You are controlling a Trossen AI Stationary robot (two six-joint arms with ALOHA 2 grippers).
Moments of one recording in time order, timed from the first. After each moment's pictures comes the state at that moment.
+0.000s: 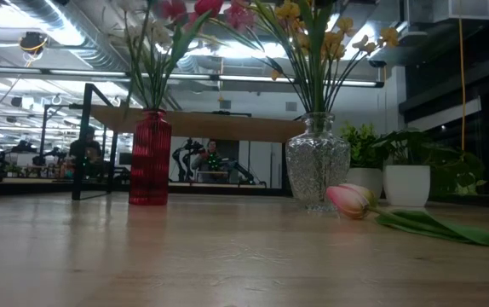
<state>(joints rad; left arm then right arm) -0.67 1.36 0.65 0.85 -1.57 0.17 0.51 1.63 0.96 0.37 0.50 -0.21</state>
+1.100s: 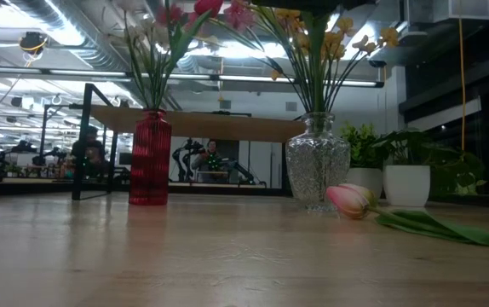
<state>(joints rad) -0.70 1.33 0.58 1.32 -1.06 0.55 0.48 1.63 0.96 0.34 0.49 -0.21</state>
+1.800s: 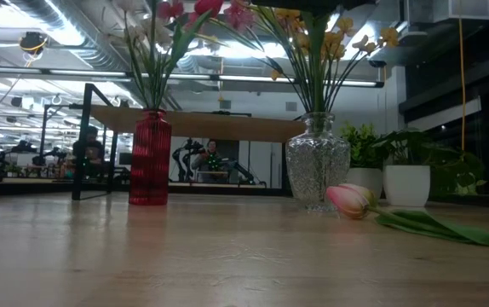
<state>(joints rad) -0.66 1.39 0.58 1.55 -1.31 0.82 0.48 1.63 0.96 0.34 0.49 -0.21</state>
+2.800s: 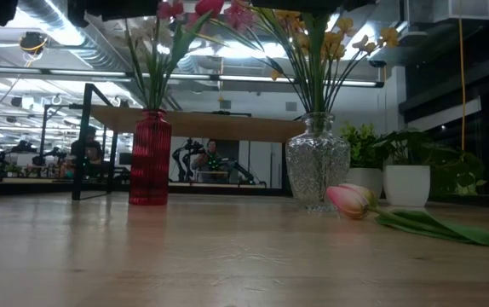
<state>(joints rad) -0.56 1.39 0.46 1.46 -1.36 0.58 0.48 1.63 0.96 0.33 0.49 -0.21</state>
